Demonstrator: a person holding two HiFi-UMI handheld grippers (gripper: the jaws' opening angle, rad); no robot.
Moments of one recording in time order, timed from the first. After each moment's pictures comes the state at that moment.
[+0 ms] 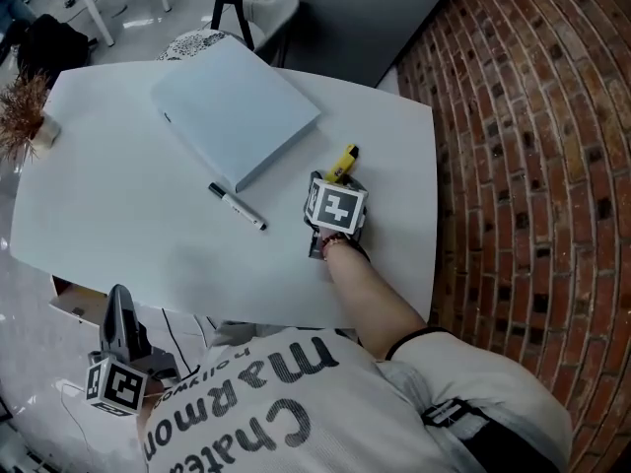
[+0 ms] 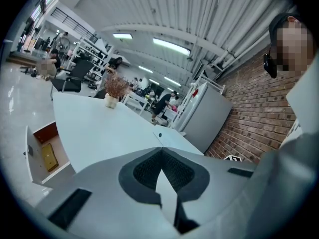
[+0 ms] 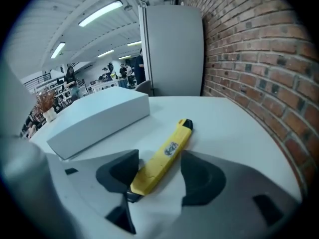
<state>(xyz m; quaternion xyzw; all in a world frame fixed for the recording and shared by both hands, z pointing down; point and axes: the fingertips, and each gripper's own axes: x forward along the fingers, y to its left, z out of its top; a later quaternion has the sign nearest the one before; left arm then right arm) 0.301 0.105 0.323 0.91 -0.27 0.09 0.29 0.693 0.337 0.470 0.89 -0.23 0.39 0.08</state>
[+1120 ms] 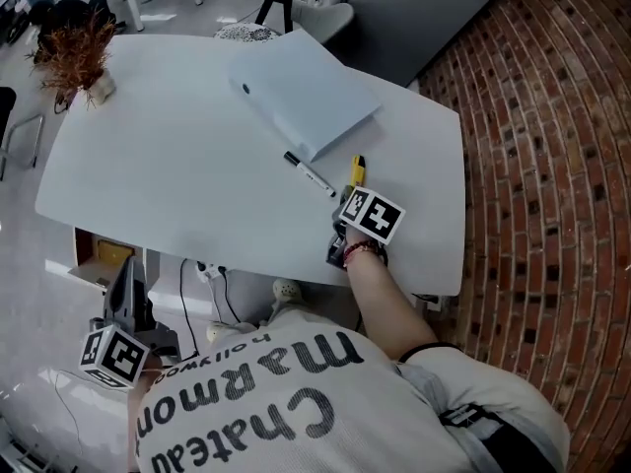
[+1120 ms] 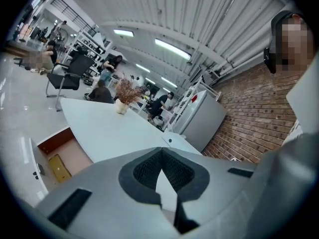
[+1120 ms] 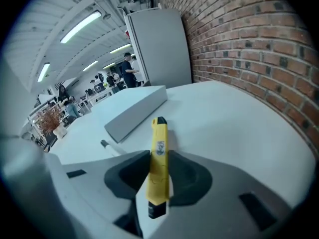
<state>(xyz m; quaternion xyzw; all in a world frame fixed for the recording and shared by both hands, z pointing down) 0.183 0.020 0.323 0.92 -0.23 0.08 0.31 0.551 0.304 0.457 0.89 -0.18 0.42 -0.02</state>
